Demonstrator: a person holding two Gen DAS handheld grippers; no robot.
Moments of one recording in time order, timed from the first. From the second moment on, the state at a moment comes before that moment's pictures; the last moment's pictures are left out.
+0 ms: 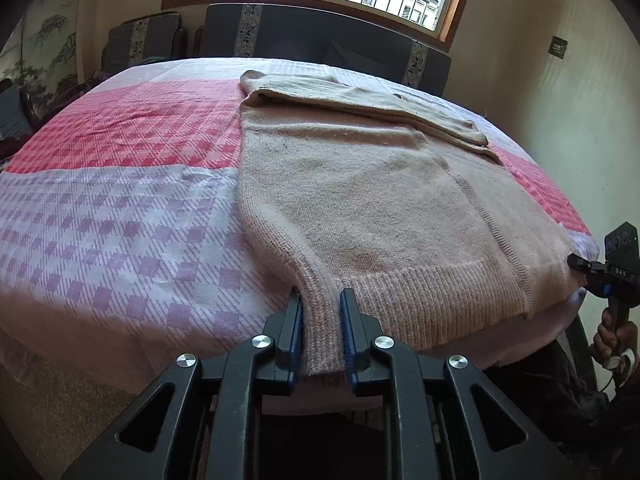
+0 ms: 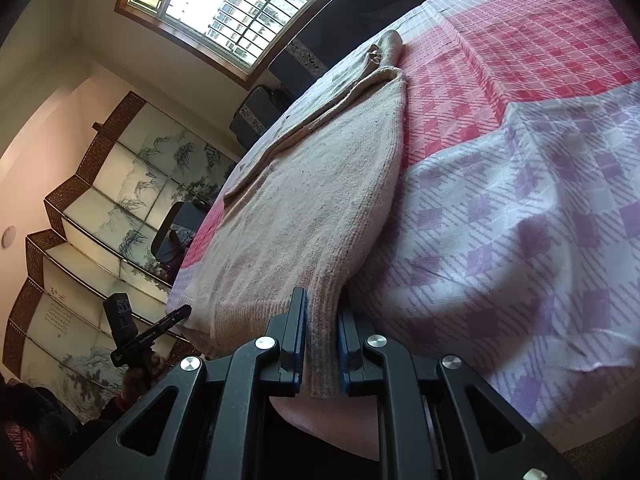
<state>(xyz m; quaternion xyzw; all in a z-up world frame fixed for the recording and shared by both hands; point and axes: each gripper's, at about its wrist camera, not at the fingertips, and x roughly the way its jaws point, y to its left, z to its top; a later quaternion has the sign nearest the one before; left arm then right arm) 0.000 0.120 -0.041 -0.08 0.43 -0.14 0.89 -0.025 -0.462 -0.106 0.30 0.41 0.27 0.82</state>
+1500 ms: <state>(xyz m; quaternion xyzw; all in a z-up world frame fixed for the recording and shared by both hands) 0.016 0.166 -0.049 -0.35 0.44 -0.21 0.80 -0.020 -0.463 -0.113 0.37 0.42 0.32 0.76</state>
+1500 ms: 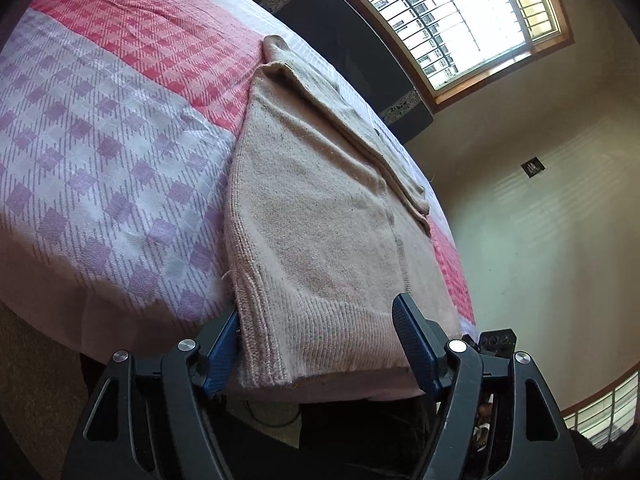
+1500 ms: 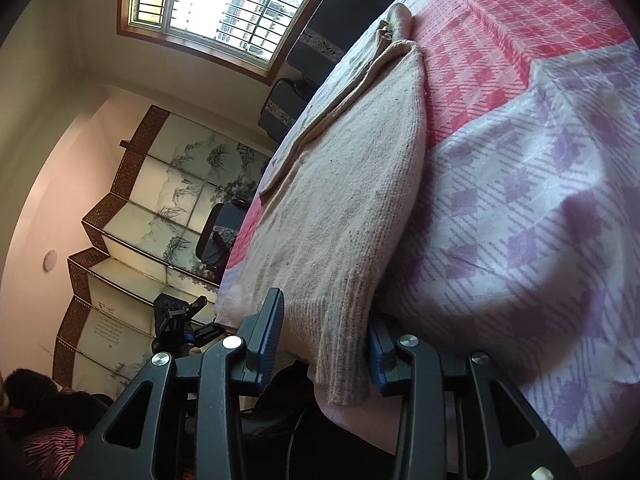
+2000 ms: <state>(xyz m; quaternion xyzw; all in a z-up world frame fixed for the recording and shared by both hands) 0.016 0.184 -0.020 -0.38 0.38 -0.19 0.82 -0.015 -0.468 -0.071 0.44 0.35 0.36 0.75</state>
